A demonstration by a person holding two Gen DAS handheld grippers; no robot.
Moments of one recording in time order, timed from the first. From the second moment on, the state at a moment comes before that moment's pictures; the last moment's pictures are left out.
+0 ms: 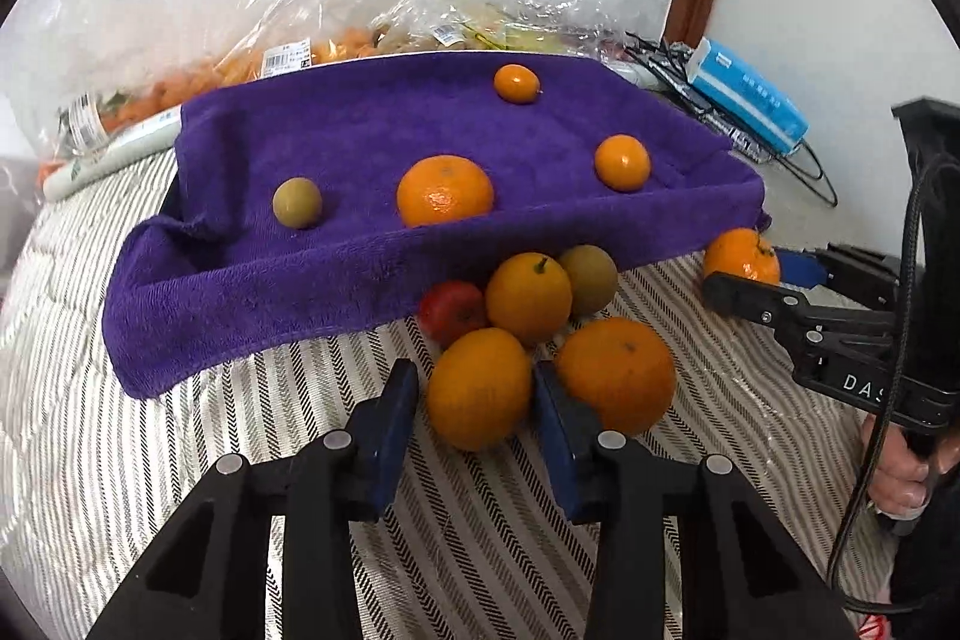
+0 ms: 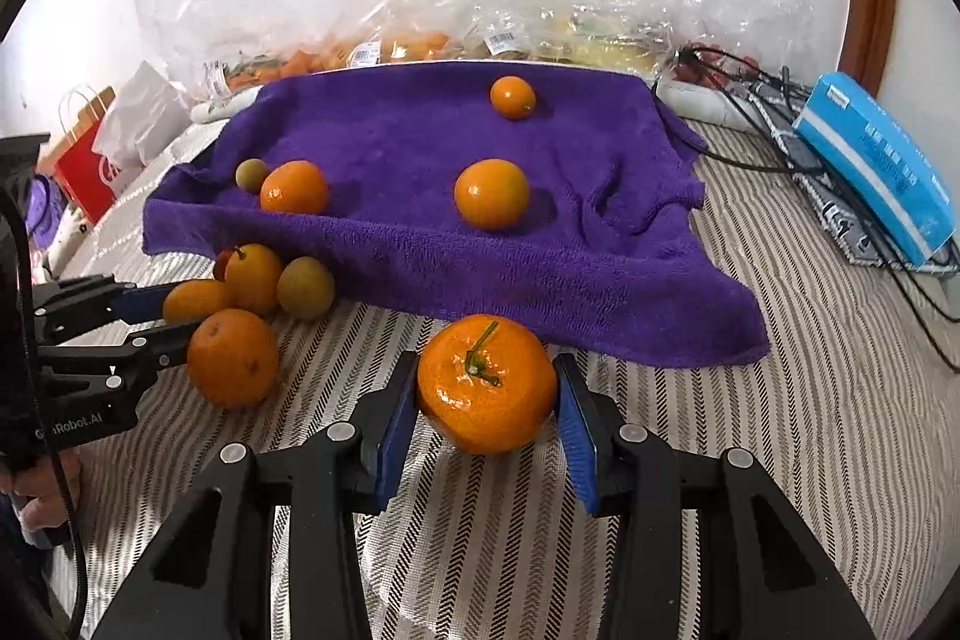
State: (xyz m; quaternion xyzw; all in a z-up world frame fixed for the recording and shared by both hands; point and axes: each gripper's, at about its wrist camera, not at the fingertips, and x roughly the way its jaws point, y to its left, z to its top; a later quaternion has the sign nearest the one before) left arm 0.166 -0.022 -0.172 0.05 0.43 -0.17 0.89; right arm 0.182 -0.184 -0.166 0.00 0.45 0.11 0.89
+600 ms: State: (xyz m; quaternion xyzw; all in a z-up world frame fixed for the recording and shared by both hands) left arm 0.168 -0.023 -0.173 0.05 0.43 -0.17 0.89; right arm 0.188 -0.179 -0.171 -0.02 0.46 0.10 0.88
